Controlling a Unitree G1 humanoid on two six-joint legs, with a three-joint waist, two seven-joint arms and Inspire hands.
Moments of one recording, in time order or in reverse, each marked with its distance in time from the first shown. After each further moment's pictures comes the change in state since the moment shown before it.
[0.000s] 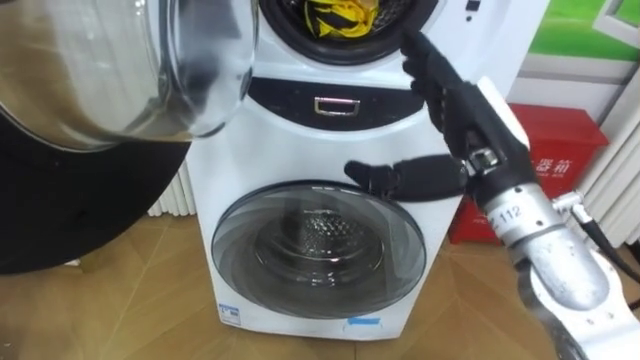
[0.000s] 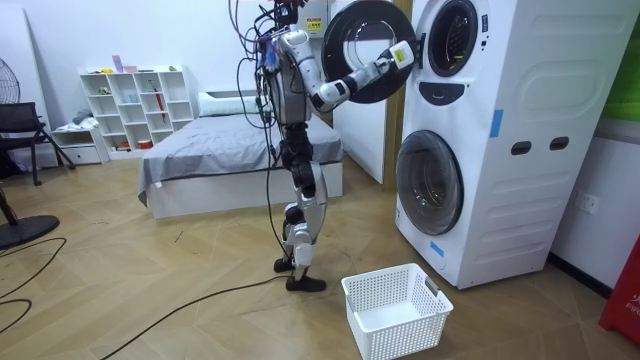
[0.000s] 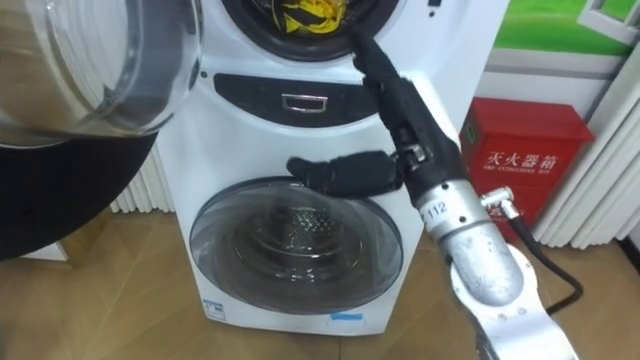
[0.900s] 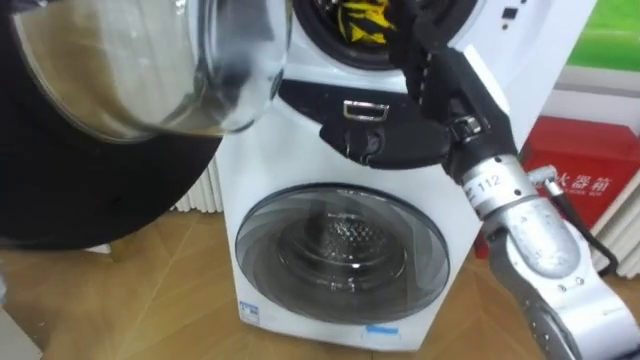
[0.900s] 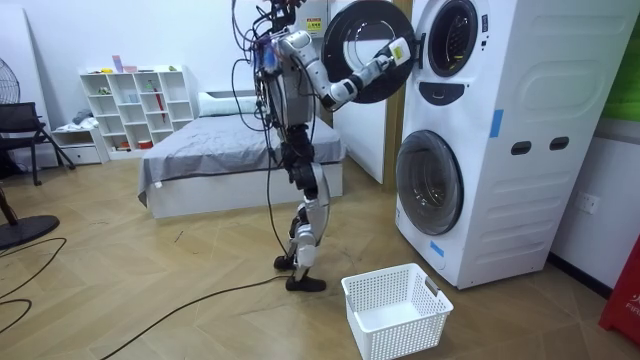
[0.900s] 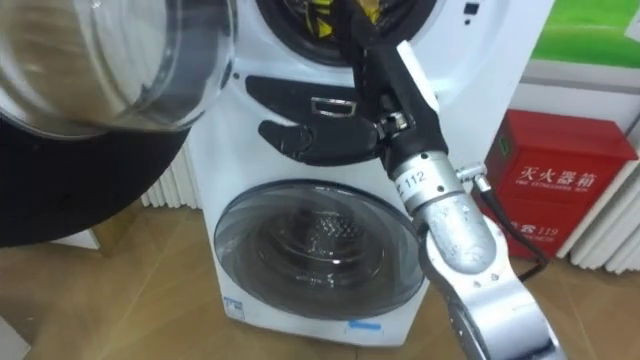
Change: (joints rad) left arm 0.029 -0.003 0.012 0.003 -0.007 0.016 0.003; right arm -0.098 0.055 0.043 0.092 0.068 -0.010 -0.053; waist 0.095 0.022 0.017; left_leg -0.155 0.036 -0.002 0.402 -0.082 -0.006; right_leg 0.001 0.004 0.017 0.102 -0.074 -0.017
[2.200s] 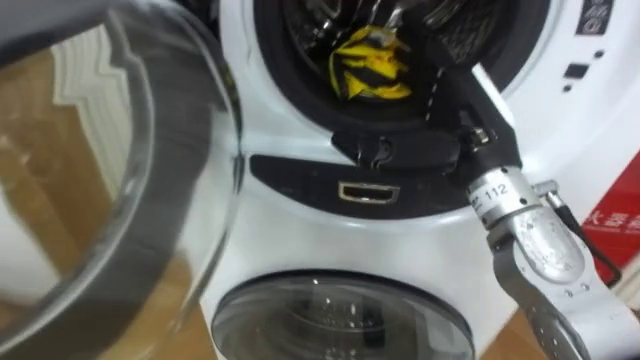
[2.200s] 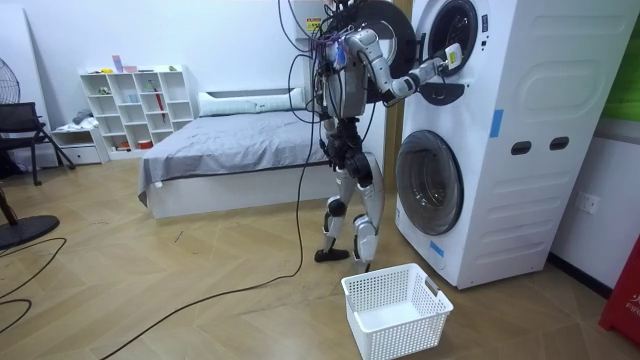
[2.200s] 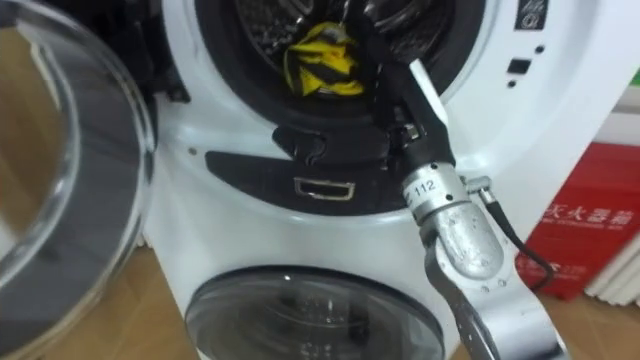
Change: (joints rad) left arm -0.033 0.008 0.063 -0.015 0.000 -0.024 -0.001; right arm 0.021 -0.040 0.003 0.003 0.107 0.003 -0.010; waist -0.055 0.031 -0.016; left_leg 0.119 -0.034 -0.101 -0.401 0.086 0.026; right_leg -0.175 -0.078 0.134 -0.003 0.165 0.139
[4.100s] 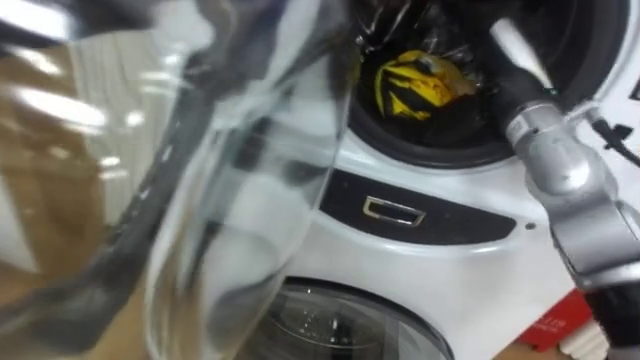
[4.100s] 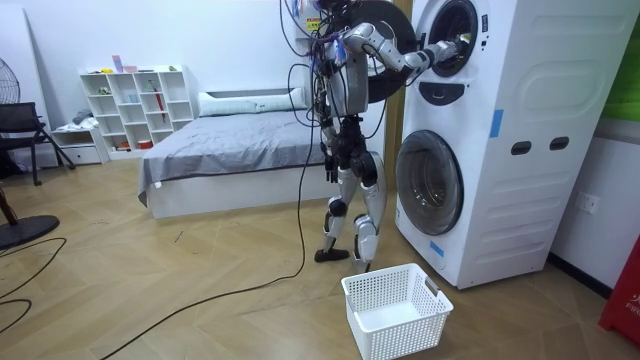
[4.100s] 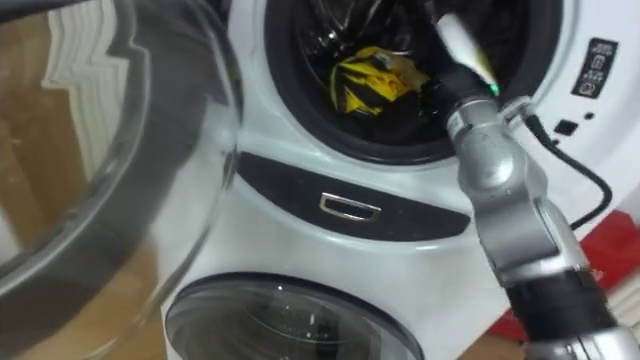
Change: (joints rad) left arm 0.021 0.015 0.042 -0.042 0.044 0.157 -0.087; right arm -0.380 -0.114 -0.061 0.478 -0.656 0.182 0.241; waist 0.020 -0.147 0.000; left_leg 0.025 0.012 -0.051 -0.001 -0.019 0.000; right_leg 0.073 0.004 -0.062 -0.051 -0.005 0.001
